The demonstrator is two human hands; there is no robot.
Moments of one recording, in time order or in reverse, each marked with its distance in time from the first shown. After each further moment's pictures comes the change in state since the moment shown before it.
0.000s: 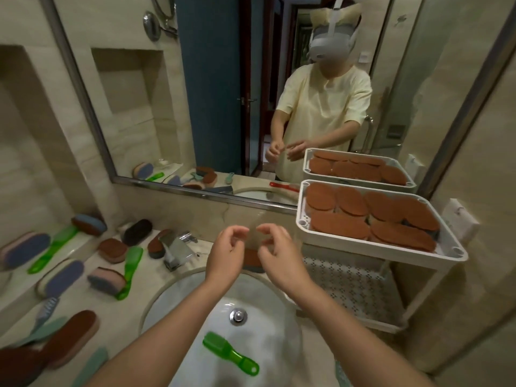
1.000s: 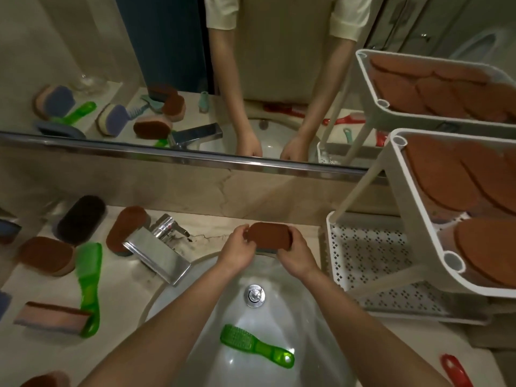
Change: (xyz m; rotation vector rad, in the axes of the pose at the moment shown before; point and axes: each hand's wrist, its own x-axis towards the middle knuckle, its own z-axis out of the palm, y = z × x) left_hand 0.140 -0.205 0.050 0.180 -0.539 -0.510; right_hand 0.111 0.170 0.139 -0.025 -0.063 0.808
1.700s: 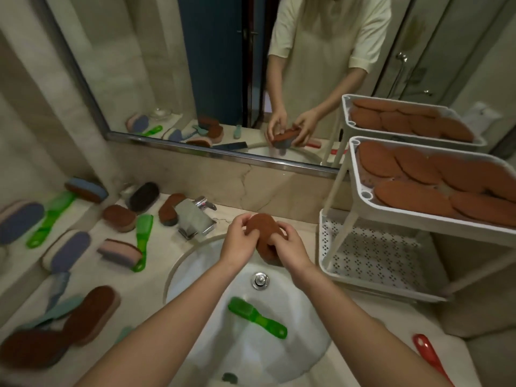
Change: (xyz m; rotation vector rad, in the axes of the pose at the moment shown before) left_hand -0.154 0.024 -0.008 -0.262 0.310 0.196; right_hand -0.144 -0.022 -0.019 0.458 -0.121 -0.103
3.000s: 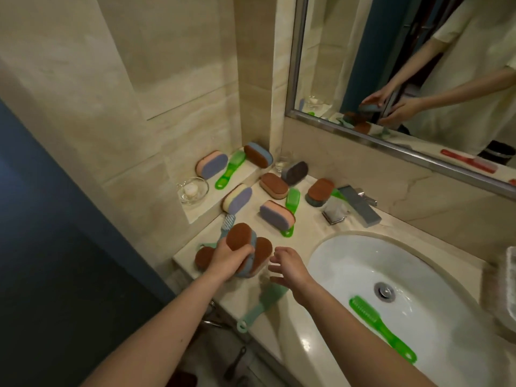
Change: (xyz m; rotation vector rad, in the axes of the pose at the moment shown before) left_hand -0.121 -0.139 -0.319 -0.052 0.381 -0.494; right_hand -0.106 0.055 0.297 -0.189 -0.480 0.219
